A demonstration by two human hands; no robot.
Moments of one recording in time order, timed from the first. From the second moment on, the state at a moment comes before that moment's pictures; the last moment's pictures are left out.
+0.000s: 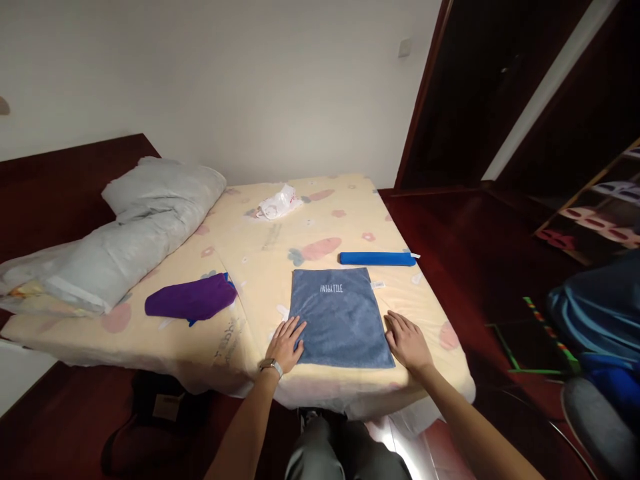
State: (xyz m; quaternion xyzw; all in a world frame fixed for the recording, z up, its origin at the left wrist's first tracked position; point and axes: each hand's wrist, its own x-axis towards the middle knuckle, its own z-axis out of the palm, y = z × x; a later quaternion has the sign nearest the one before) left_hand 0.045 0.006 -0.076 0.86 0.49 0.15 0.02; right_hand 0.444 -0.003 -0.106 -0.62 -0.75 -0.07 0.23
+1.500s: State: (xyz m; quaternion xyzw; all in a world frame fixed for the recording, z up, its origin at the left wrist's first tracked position) left_hand 0.027 -0.041 -0.068 0.60 0.63 0.36 0.34; right_hand 0.424 -0.062 -0.080 -0.64 -0.49 0.44 0.40
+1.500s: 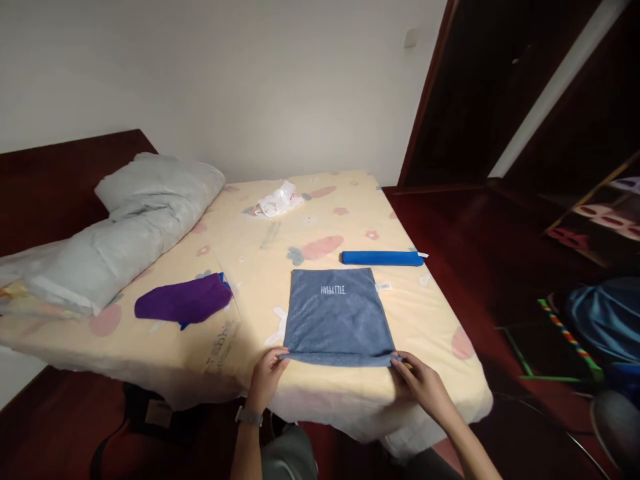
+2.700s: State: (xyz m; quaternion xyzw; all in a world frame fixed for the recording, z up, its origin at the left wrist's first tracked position) left_hand 0.047 -0.013 -0.074 0.61 0.66 0.37 0.24; right_hand 0.403 -0.044 -0.066 -0.79 -0.49 0.26 0.26
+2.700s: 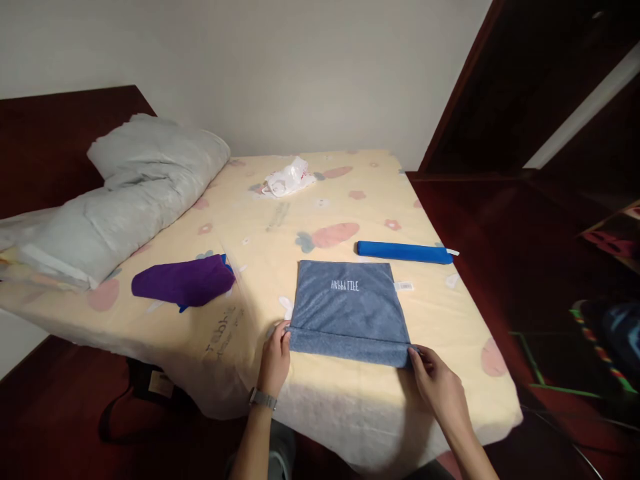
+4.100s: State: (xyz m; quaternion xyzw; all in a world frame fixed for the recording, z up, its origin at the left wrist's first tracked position) left_hand 0.069 -0.033 -0.064 0.86 0.50 0.10 0.07; right_hand 0.338 -0.054 -0.095 -0.56 -0.81 -0.02 0.18
